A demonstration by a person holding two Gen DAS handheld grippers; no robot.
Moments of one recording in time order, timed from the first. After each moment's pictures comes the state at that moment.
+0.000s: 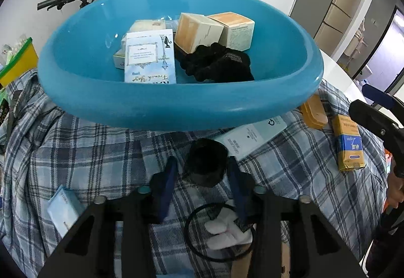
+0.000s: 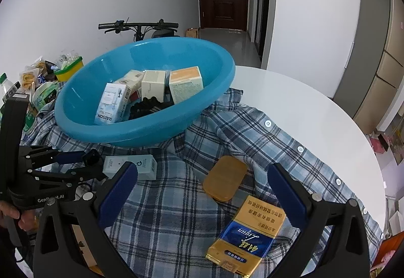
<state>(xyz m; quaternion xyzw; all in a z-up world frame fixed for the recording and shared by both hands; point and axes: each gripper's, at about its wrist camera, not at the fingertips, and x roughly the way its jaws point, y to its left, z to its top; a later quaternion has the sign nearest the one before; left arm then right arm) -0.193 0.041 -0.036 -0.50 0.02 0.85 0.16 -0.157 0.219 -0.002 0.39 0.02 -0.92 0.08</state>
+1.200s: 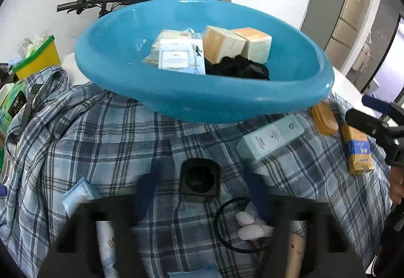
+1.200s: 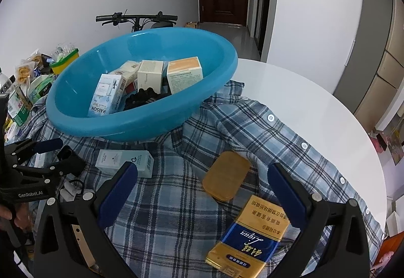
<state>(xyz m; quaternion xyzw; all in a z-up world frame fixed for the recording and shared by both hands) -0.179 0.019 -0.038 -0.46 0.02 0.88 0.12 -0.164 0.214 -0.015 0.41 0.04 -0.91 0.08</state>
